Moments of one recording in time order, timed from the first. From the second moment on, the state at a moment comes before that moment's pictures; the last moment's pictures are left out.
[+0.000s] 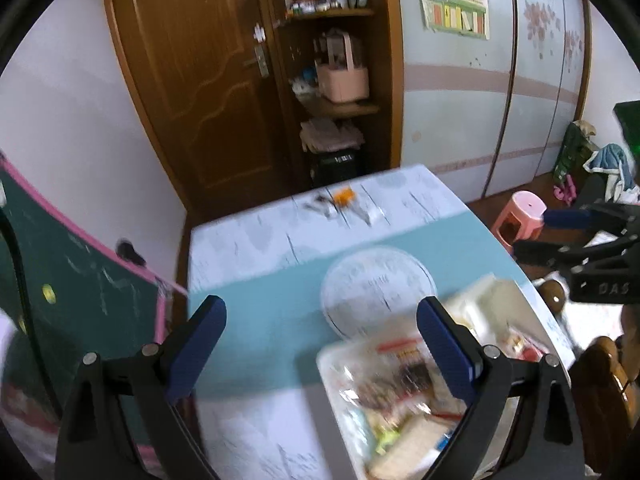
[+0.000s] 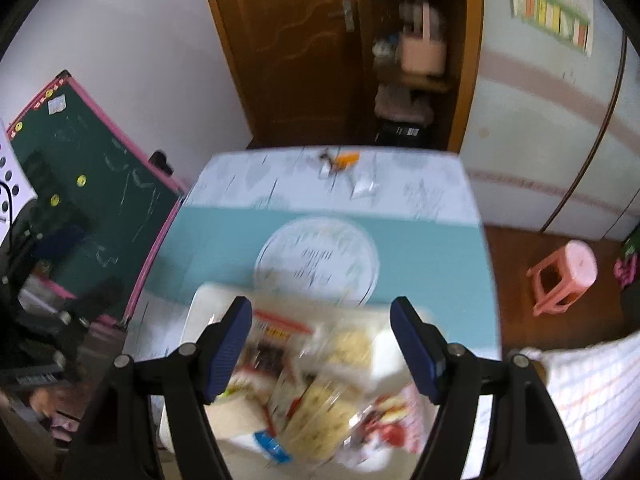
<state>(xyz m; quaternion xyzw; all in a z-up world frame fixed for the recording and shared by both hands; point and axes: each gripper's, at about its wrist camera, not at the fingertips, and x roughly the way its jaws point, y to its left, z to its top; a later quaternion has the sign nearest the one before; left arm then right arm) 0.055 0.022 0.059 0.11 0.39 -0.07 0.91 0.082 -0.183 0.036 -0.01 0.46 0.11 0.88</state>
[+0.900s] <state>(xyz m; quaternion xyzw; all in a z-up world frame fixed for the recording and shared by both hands) 0.434 0.007 -0.037 0.10 0.49 0.05 0.86 0.412 -0.186 -0.040 -0.07 0.54 0.07 0.84</state>
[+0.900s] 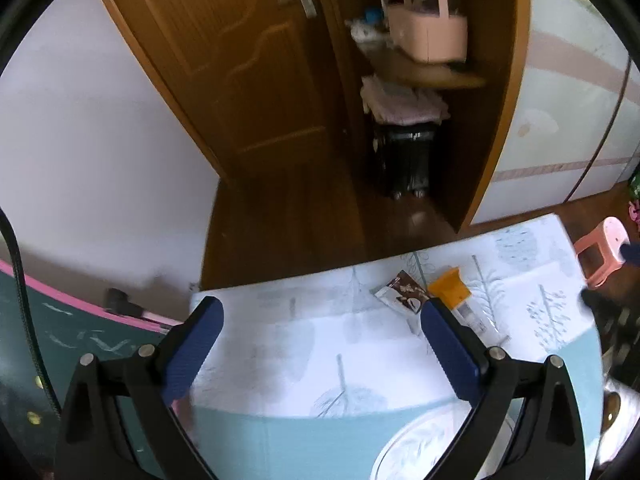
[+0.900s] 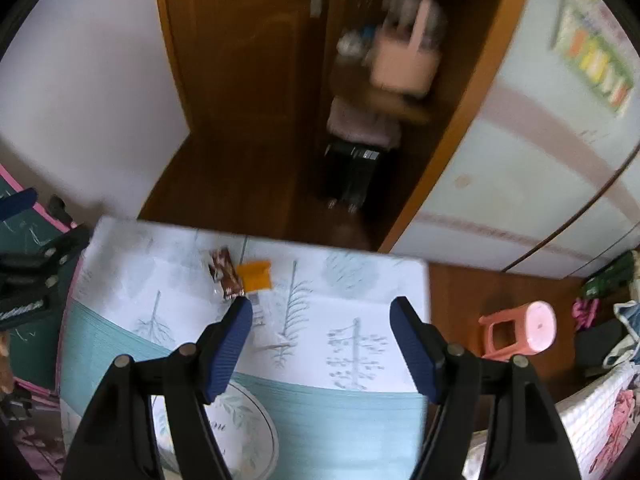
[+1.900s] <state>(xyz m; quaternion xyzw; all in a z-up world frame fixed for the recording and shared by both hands) 0.498 -0.032 -0.218 0.02 0.59 0.03 0.80 0.440 -0.207 -0.204 0.00 0.61 0.06 0.79</state>
